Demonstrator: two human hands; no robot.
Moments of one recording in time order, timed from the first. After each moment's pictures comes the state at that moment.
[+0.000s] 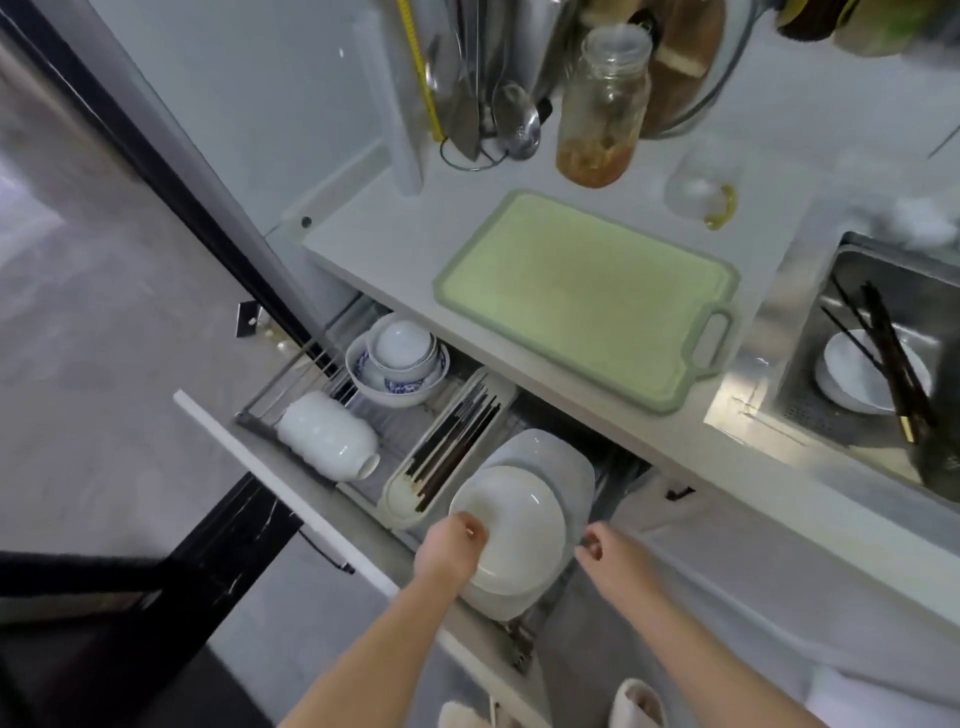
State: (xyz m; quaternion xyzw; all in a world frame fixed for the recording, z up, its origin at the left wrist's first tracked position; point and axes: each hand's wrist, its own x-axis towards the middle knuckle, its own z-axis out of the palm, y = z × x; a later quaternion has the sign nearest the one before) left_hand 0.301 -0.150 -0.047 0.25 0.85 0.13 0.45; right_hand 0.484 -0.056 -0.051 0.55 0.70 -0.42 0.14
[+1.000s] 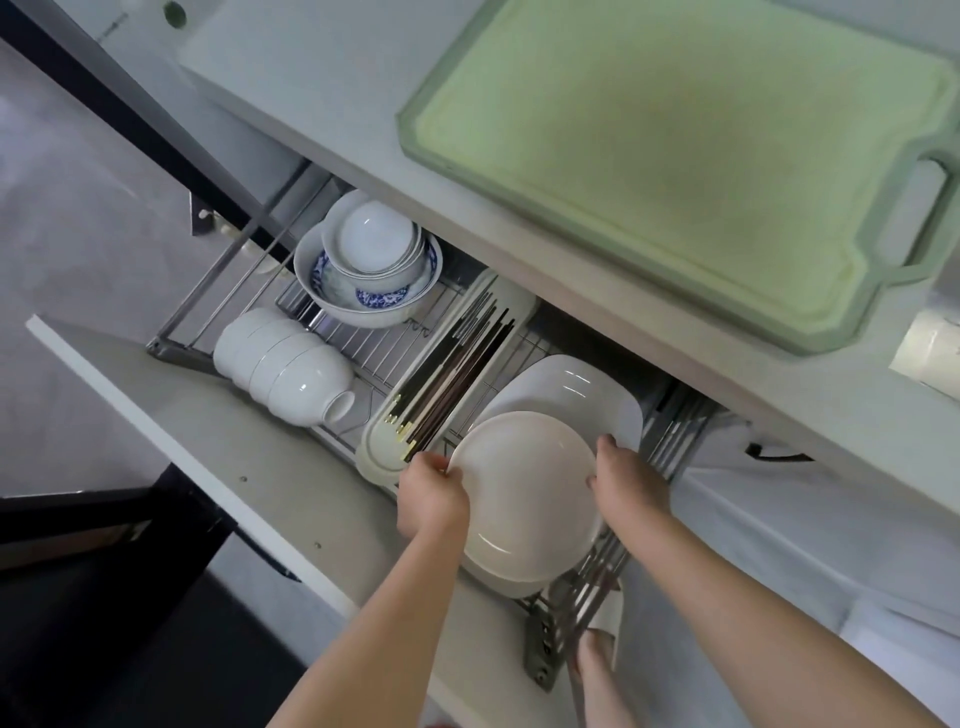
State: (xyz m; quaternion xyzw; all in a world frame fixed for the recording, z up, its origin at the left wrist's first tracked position) left_hand 0.265 -0.117 -0.181 -0.02 0.92 0.17 0.35; right_hand 0.417 -0.004 -0.186 0.53 0.76 -0.24 0.27
